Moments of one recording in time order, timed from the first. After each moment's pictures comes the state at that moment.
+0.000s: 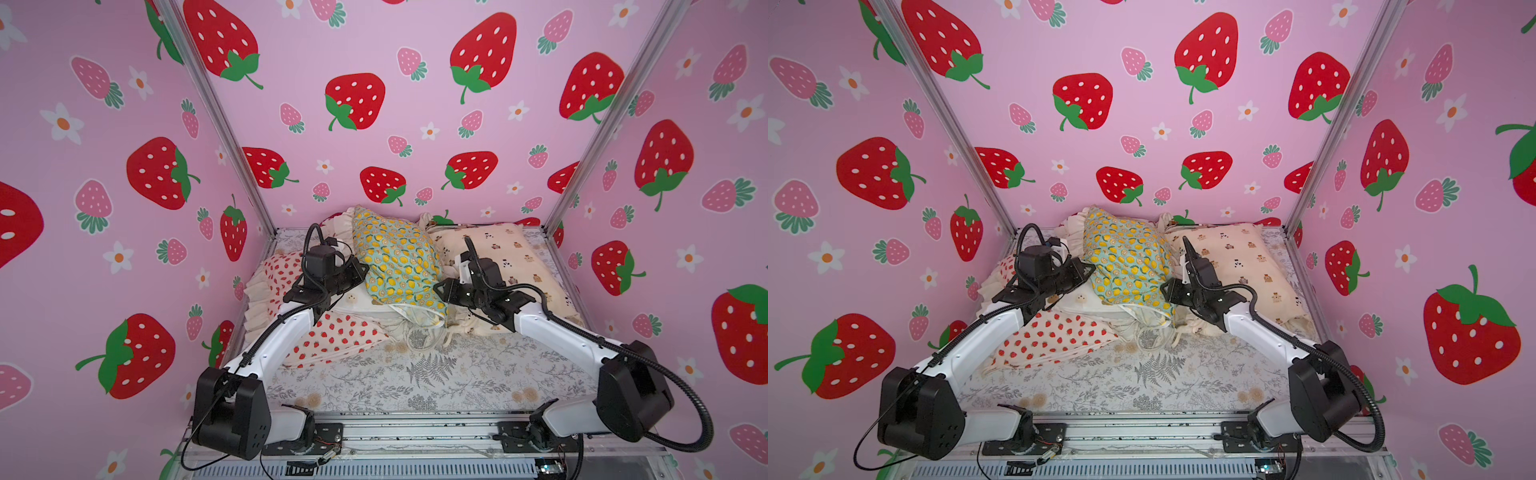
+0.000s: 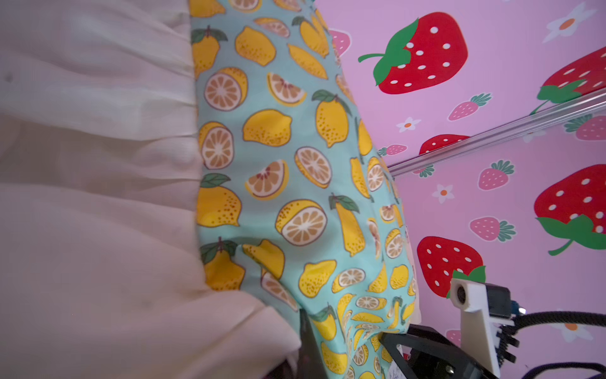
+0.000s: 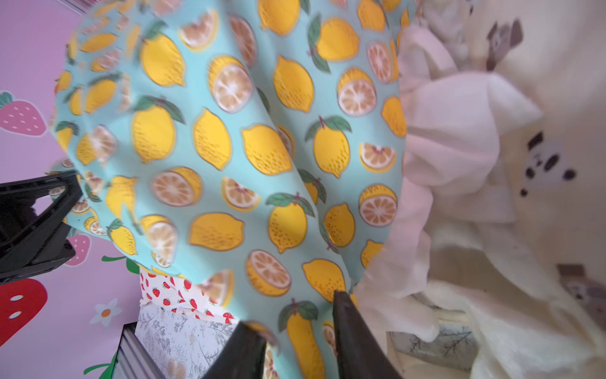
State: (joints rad) left arm -0.24 1.33 1.01 -0.15 0.36 -0.74; right arm 0.63 1.41 0.99 -0.16 -0.20 0.66
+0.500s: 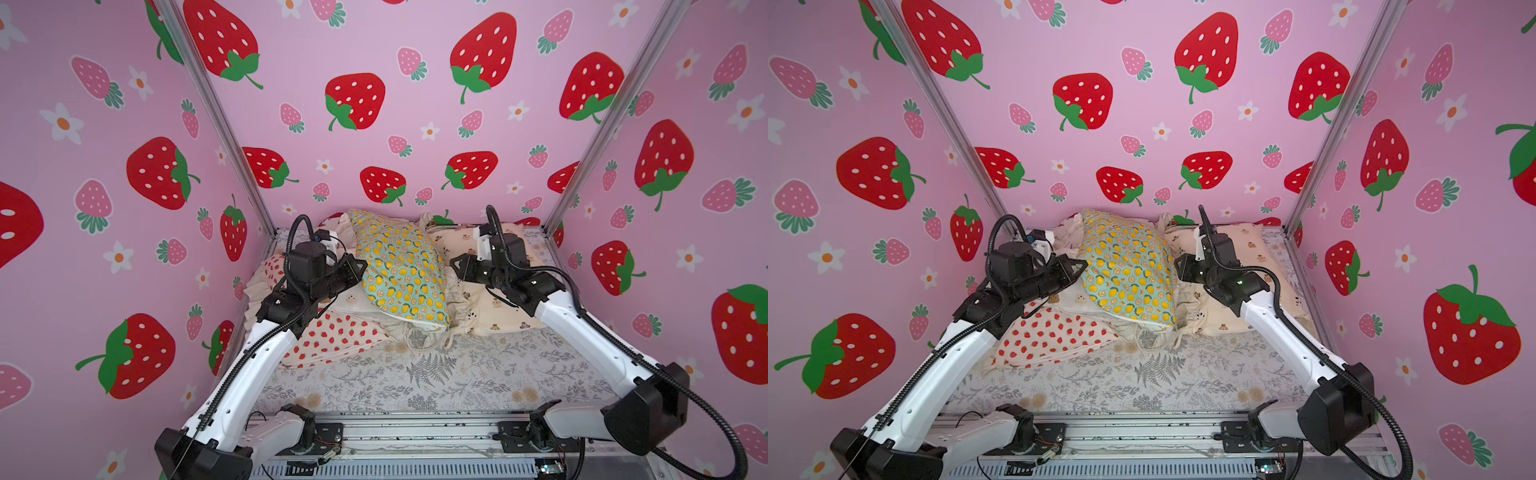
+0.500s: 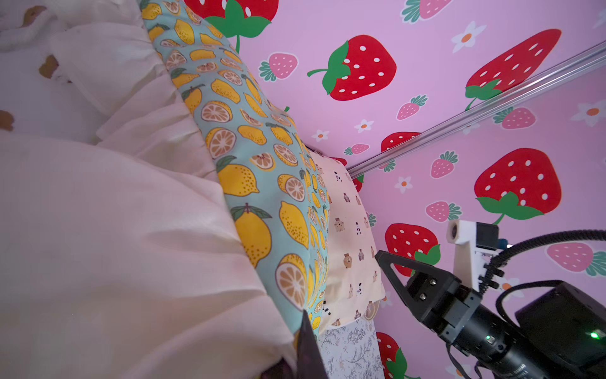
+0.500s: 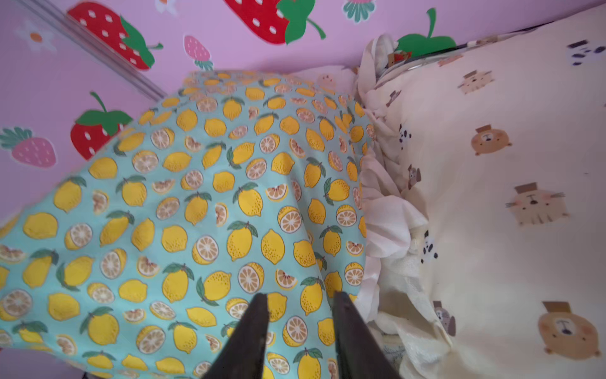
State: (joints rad) left arm -0.32 1.09 1.15 -0.47 0.27 -0.77; right arm 0.59 1.35 1.21 -0.43 -0.14 0.51
